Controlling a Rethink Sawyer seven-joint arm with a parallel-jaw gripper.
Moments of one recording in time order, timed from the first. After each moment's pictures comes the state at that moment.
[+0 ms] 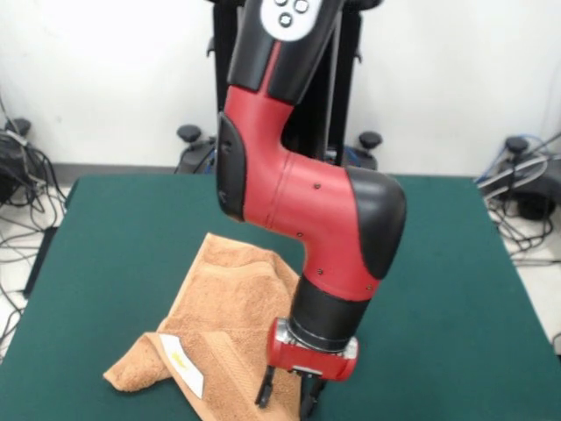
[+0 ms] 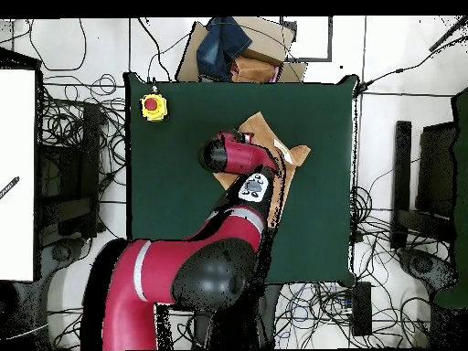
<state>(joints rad) 0.01 0.11 -0.33 1.01 0.26 0.15 1.60</state>
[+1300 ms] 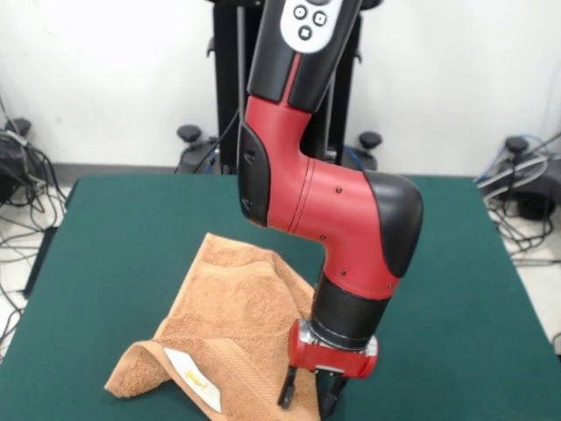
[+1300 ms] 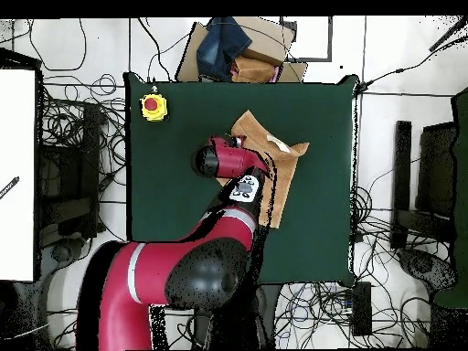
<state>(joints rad) 0.04 0.13 -0.32 1.02 0.23 0.11 1.60</state>
